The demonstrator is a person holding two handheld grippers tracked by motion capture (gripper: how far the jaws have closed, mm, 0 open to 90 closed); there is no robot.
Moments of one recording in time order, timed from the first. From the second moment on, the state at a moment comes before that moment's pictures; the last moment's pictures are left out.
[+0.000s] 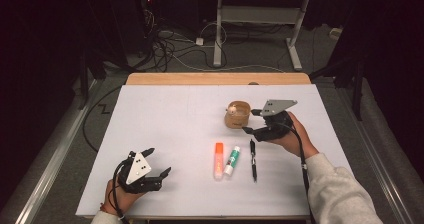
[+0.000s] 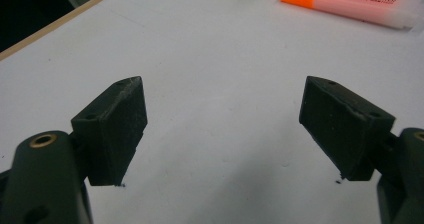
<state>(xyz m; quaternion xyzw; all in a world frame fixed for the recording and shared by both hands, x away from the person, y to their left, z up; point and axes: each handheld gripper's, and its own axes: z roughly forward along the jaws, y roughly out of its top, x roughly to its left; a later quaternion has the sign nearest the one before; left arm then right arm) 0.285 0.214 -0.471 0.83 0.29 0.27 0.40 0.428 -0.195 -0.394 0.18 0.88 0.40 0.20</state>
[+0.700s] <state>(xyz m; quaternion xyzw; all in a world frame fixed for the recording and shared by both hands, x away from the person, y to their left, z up) 0.284 0.214 -0.474 0.83 0.28 0.26 0.39 0.492 -0.150 -0.411 0.23 0.92 0.31 0.10</state>
